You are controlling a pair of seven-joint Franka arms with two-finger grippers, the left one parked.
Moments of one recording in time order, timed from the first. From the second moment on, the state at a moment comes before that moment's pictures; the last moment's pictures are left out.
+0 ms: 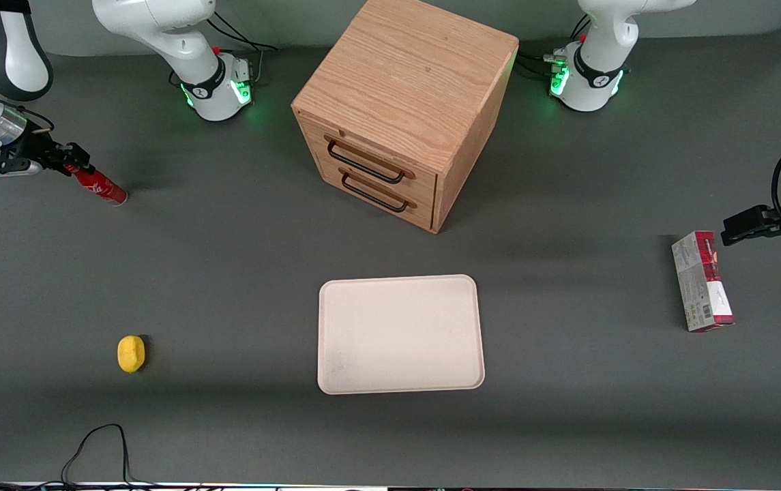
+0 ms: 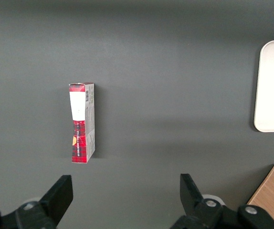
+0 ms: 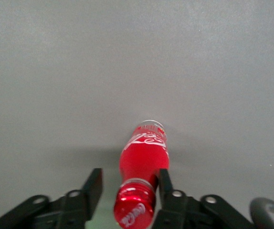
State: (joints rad) arm 0.18 -0.38 -0.93 -2.65 -0.33 2.31 -0.44
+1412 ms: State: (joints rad) arm 0.20 0.05 -0.22 -1.63 -0.02 1.58 -0.13
